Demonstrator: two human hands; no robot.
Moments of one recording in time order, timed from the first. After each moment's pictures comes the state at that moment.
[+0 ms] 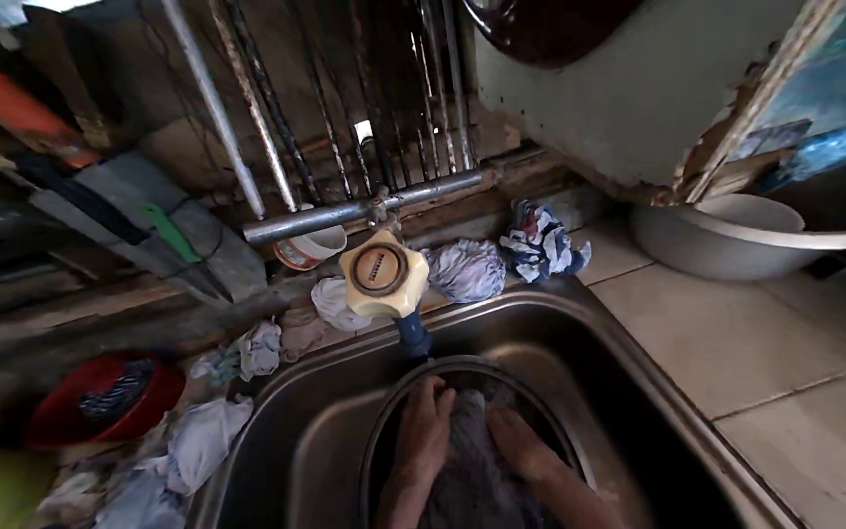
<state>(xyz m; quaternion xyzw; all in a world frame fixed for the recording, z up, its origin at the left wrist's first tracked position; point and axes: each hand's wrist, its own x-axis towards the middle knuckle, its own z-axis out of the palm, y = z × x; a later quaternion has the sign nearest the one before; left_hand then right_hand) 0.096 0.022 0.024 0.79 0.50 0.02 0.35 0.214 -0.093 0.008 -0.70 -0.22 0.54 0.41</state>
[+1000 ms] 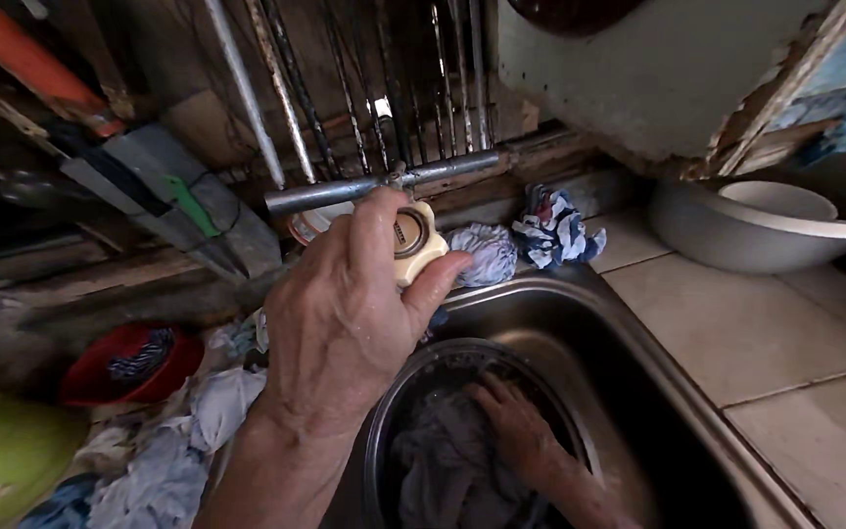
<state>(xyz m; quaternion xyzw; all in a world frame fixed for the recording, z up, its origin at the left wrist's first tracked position) 0.094 0.023 0.245 0.88 0.25 0.38 -0.17 0.208 -0.097 -0.005 -0.76 -0.55 0.30 0.17</state>
